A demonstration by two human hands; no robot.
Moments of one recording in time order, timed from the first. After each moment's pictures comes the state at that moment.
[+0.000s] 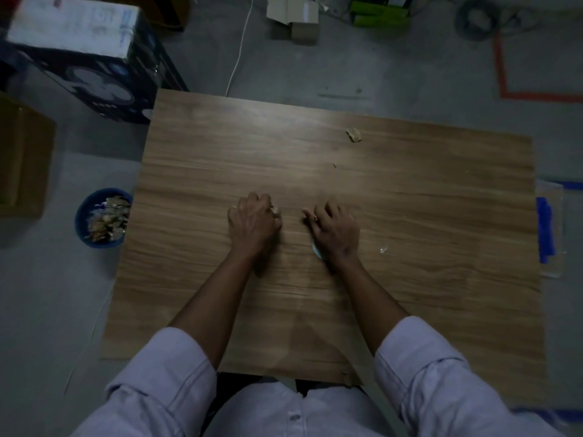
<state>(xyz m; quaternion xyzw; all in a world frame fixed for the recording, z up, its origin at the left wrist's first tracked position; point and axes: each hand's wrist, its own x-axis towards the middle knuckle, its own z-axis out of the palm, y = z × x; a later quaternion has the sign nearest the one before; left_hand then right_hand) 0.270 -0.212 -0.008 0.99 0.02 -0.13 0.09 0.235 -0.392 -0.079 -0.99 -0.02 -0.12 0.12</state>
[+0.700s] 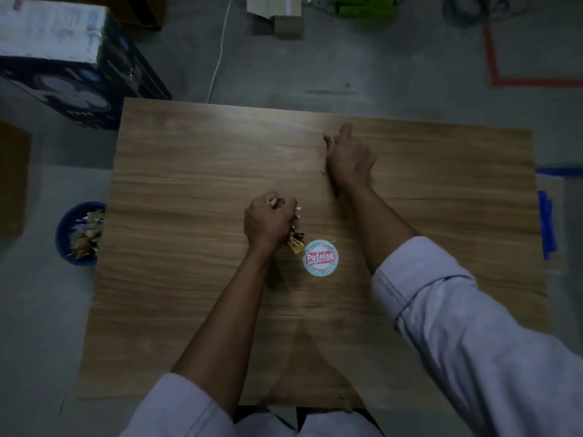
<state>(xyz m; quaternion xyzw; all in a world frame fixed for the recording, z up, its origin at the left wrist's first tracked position) 0.299 -0.270 -0.011 0.86 0.21 -0.10 0.45 0.405 -0.443 -0.043 -0.97 0.19 0.04 0.13</state>
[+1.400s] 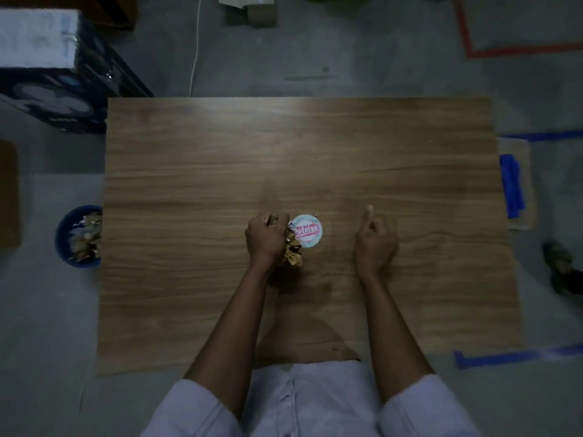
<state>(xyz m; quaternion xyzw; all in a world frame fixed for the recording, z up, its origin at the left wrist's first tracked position) 0.225 -0.278 -0.006 0.82 0.27 -0.15 0.49 0.168 -0.464 -0.044 -0.86 0.41 -0.21 0.20</state>
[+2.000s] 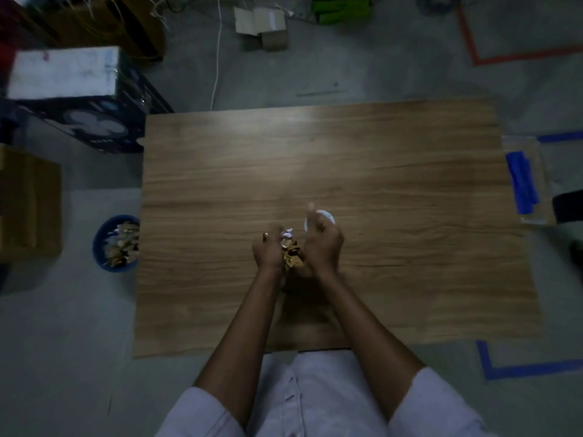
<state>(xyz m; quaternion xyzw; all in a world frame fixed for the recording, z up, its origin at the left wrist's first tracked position) 0.182 -0.256 0.037 0.59 0.43 -0.16 0.66 0.165 -0.336 0.028 -0.73 0.36 -0.07 0.57</state>
